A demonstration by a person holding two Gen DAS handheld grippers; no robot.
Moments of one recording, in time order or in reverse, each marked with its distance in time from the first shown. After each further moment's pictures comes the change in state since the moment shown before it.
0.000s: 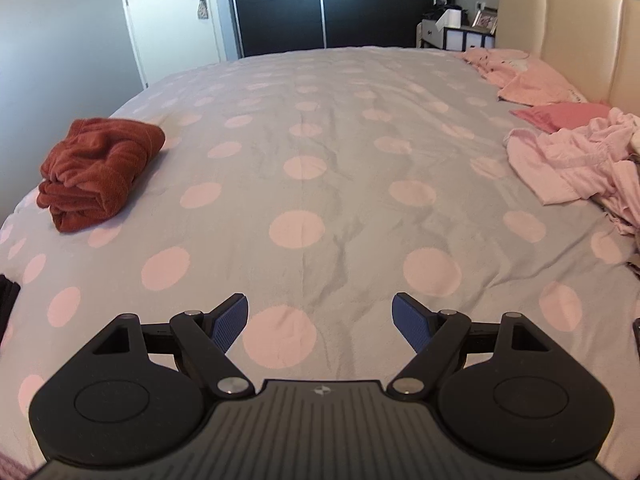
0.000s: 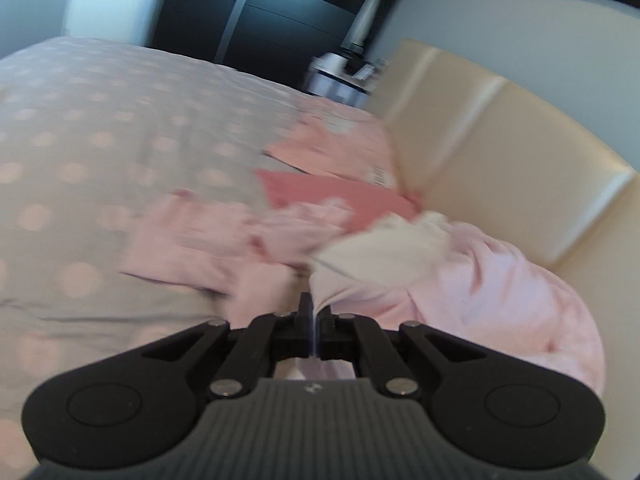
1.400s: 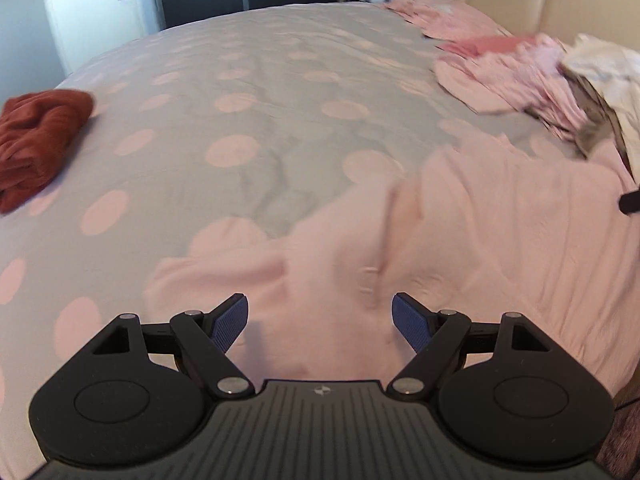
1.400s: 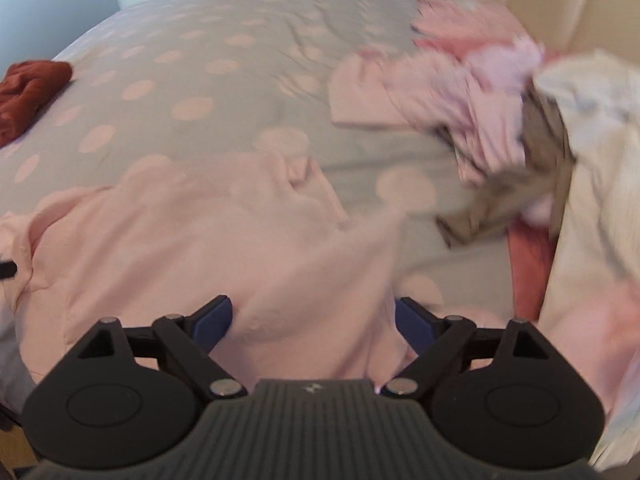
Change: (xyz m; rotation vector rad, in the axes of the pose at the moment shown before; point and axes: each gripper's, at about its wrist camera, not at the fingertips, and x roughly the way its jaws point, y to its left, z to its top) left arm 0.021 -0.009 -0.076 0.156 0.145 -0.216; right arm 0.047 0.155 -0.136 0.253 0.304 0.325
